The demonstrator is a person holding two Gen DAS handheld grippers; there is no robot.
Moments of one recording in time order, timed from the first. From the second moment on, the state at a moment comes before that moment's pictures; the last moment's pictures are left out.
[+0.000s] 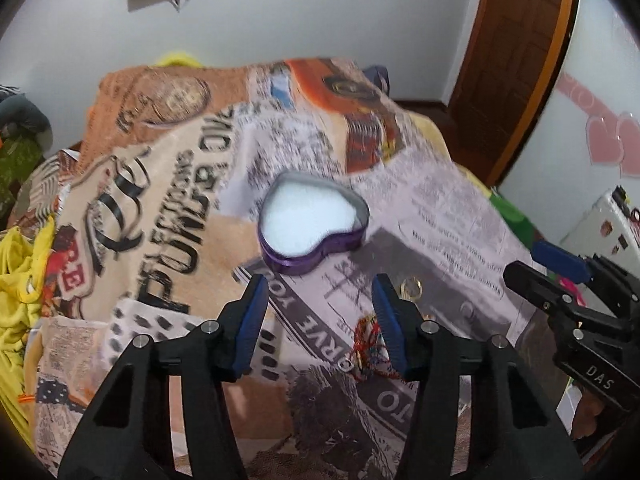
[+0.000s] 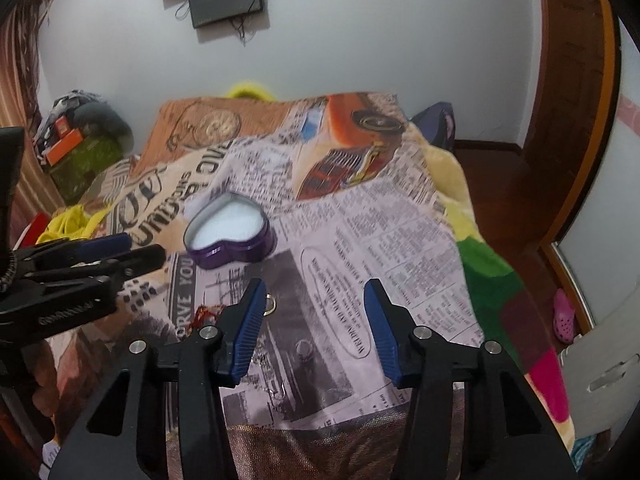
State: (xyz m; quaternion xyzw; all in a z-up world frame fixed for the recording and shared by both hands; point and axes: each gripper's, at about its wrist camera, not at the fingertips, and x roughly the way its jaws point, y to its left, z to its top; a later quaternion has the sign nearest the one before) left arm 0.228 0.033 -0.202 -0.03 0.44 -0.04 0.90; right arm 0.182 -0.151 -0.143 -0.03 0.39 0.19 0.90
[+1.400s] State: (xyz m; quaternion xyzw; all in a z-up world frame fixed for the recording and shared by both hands) left arm 0.217 0.023 -0.226 -0.06 0.47 -0.11 0.87; right arm 0.178 -0.121 -0.194 -0.05 0.47 0.26 0.84
